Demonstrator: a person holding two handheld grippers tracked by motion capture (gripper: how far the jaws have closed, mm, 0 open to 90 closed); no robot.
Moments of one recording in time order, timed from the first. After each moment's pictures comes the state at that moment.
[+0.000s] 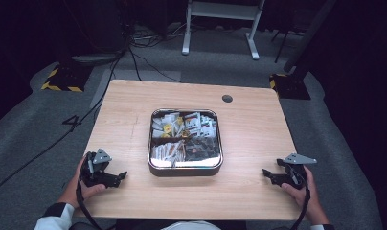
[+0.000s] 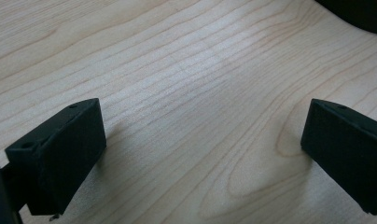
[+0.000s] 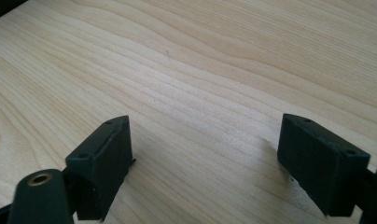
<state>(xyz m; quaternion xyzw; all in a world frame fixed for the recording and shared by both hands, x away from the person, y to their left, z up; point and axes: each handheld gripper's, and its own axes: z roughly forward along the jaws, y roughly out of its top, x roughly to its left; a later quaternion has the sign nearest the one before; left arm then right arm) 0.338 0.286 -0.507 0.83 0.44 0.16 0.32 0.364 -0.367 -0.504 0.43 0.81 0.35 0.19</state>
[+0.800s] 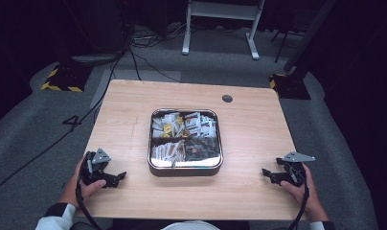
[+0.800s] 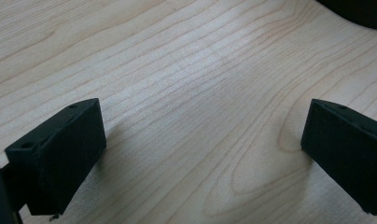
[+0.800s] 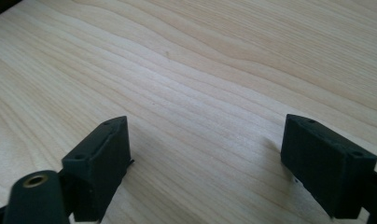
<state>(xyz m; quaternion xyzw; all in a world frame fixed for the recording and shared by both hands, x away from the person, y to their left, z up) 0.340 0.288 -0.507 0.83 0.43 0.15 0.32 0.370 -0.366 -0.502 0.43 0.82 0.35 0.18</state>
